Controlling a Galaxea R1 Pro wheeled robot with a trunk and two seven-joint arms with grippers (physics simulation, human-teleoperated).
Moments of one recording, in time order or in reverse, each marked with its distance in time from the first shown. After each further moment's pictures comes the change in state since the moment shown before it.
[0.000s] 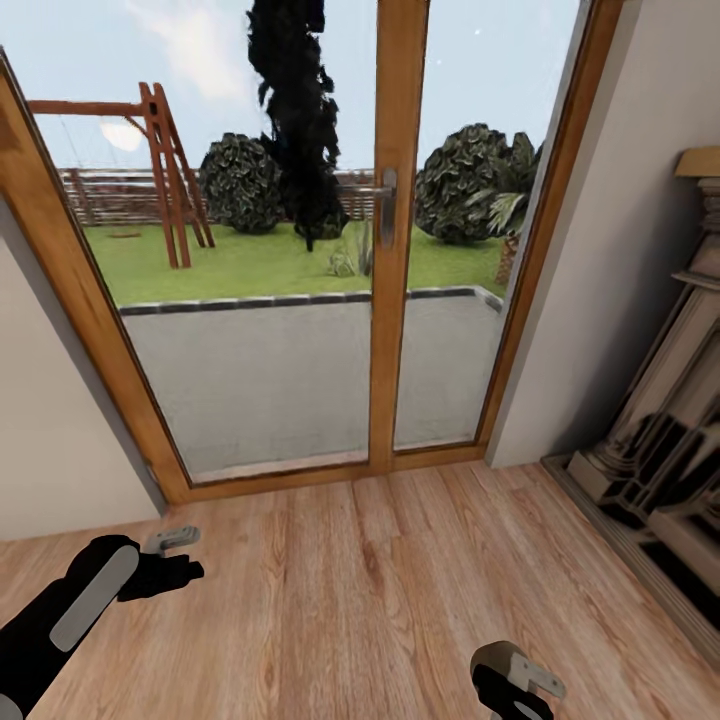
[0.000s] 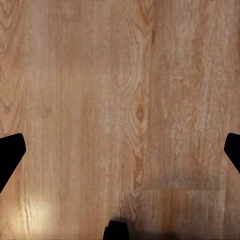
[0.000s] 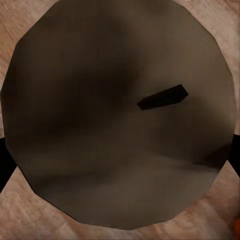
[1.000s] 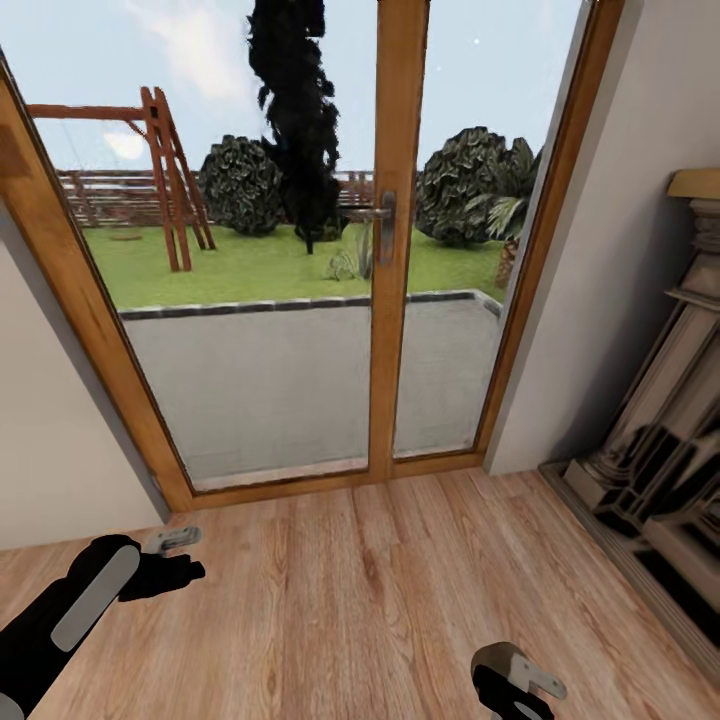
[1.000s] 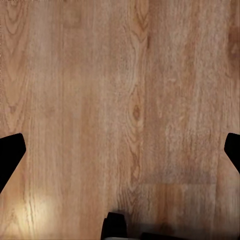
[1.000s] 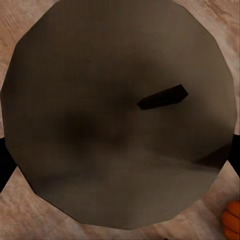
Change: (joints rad) left arm 0.000 -0.004 0.001 0.000 0.001 0.002 0.000; right arm 0.000 0.000 -0.001 0.002 -0.002 0.002 0.000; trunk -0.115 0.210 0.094
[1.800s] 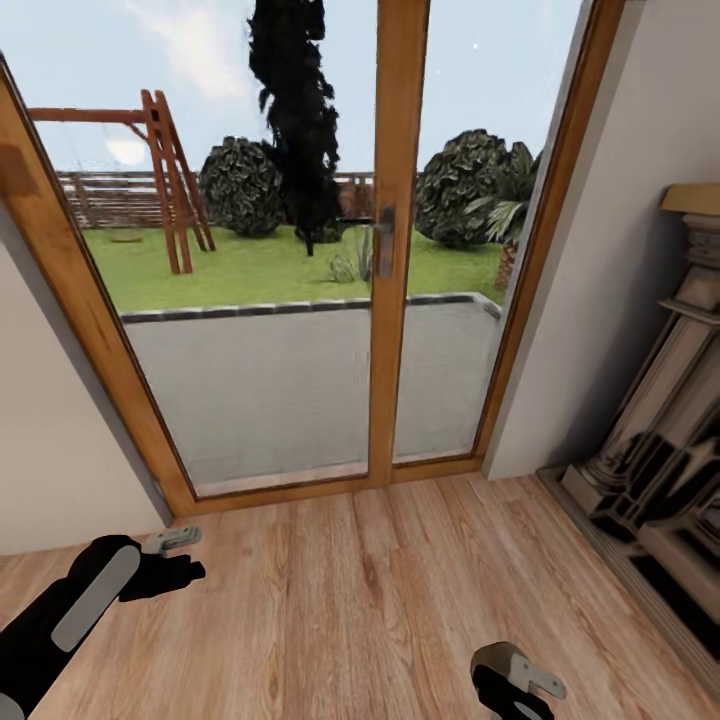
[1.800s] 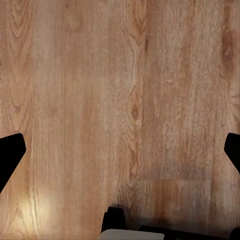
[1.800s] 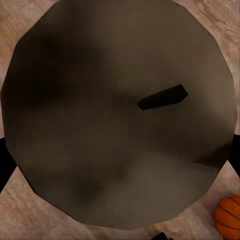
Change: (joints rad) left arm 0.000 -0.001 -0.001 0.000 0.000 0.000 0.000; right arm 0.000 0.000 0.000 0.000 0.000 -0.001 0.003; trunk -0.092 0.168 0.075
